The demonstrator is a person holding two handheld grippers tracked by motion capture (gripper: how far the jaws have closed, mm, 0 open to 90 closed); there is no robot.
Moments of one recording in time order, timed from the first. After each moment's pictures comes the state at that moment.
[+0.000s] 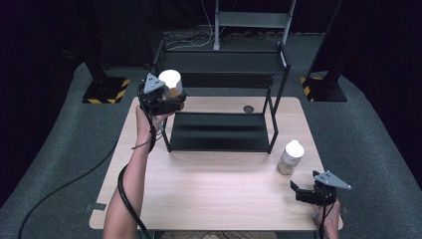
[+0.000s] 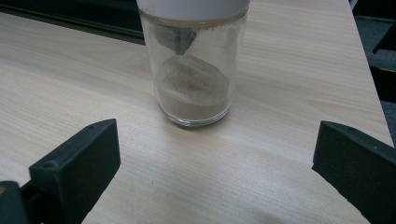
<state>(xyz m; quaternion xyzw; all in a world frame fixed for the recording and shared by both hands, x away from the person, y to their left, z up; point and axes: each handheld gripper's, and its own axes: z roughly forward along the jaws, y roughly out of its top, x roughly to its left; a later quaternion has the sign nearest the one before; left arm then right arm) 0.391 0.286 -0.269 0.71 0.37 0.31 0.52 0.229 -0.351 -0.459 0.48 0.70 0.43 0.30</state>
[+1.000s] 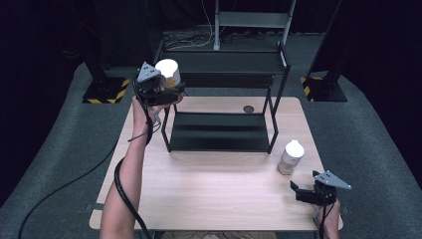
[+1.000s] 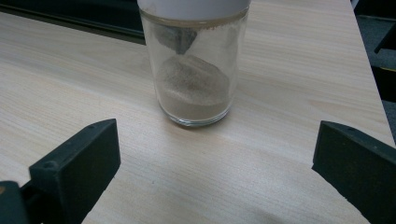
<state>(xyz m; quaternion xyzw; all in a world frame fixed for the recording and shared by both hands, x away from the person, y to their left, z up) 0.396 0.293 -0.243 0.70 0.36 0.30 0.53 0.229 -0.351 -0.459 0.48 0.70 0.43 0.29</state>
